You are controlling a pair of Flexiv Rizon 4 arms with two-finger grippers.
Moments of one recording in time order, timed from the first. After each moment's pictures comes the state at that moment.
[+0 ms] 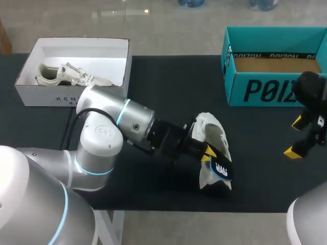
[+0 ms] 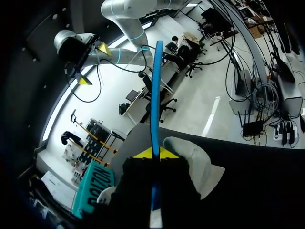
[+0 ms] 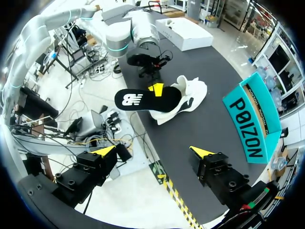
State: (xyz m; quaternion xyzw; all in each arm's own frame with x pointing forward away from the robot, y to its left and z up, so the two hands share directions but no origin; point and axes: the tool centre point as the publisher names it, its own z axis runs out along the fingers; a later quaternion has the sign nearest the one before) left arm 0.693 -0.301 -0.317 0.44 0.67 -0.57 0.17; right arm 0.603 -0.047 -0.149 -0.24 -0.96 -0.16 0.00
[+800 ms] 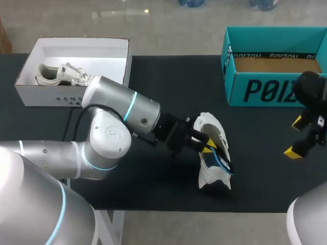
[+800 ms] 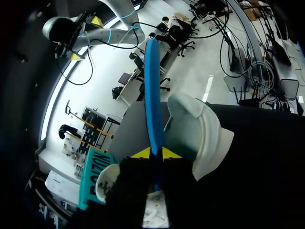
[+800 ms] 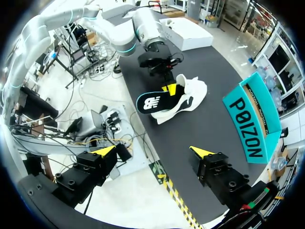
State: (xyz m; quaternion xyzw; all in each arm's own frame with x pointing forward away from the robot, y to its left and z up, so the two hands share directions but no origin) left arm 0.737 -0.307 -0.340 0.47 0.71 -0.49 0.20; right arm 0.603 -0.047 -0.148 -0.24 -0.96 -0.16 0.00
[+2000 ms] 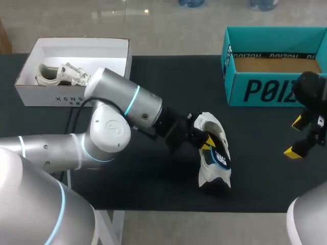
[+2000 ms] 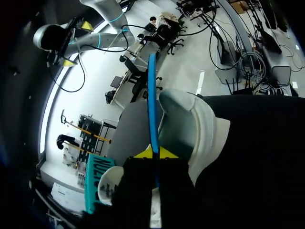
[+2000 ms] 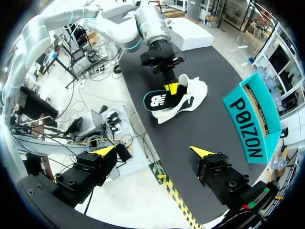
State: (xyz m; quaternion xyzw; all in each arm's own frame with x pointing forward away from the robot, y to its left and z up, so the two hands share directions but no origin) left arm 0.747 -0.305 -0.342 0.52 0.69 -0.46 0.21; right arm 0.603 -0.047 -0.149 -0.24 -0.96 -0.16 0.00
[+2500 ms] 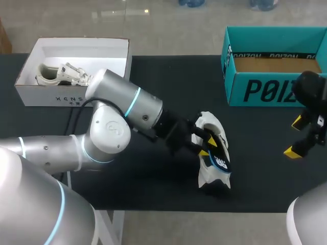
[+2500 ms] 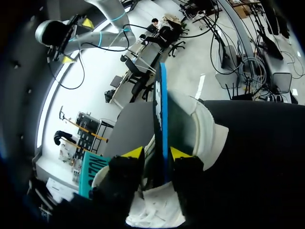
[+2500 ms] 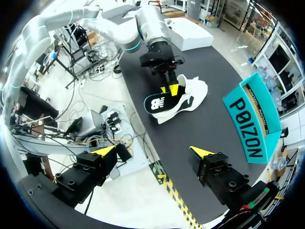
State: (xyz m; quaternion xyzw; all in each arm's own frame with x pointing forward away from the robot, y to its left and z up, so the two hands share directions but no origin) left arm 0.739 -0.303 -0.346 0.50 0.70 -0.47 0.19; right arm 0.603 -0.047 -0.149 -0.24 -0.96 -0.16 0.00
